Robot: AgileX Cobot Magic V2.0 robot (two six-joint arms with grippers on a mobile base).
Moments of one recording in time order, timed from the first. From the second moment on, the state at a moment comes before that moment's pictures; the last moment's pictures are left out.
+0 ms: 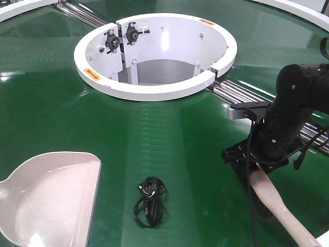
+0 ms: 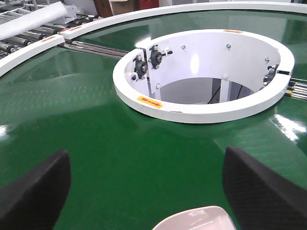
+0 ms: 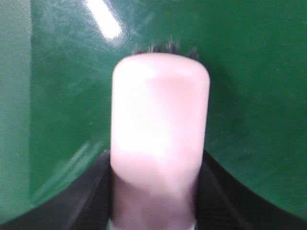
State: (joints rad) left arm -0.02 0.66 -0.71 -0.23 0.42 0.36; right arm 0.23 1.70 -1.22 0.09 1.15 -0.04
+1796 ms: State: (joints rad) left arm -0.02 0.91 -0.83 0.38 1.11 1.20; right arm 0.23 1.70 -1.22 0.09 1.16 -0.04
